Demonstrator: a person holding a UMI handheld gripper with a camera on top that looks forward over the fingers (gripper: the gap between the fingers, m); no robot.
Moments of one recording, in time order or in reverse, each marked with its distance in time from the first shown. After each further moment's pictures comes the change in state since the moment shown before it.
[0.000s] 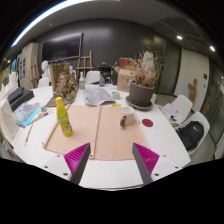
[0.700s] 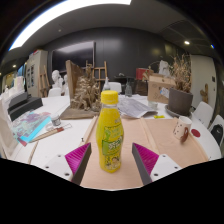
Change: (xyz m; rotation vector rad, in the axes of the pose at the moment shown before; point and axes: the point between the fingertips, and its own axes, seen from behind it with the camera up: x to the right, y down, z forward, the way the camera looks) arm -0.252 -0.039 0.208 0.179 -0.118 0.020
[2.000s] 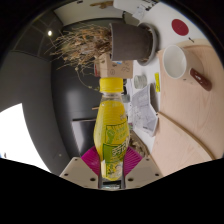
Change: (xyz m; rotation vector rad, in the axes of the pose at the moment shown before) arm 0.156 -0.200 0.078 0.066 -0.489 1.562
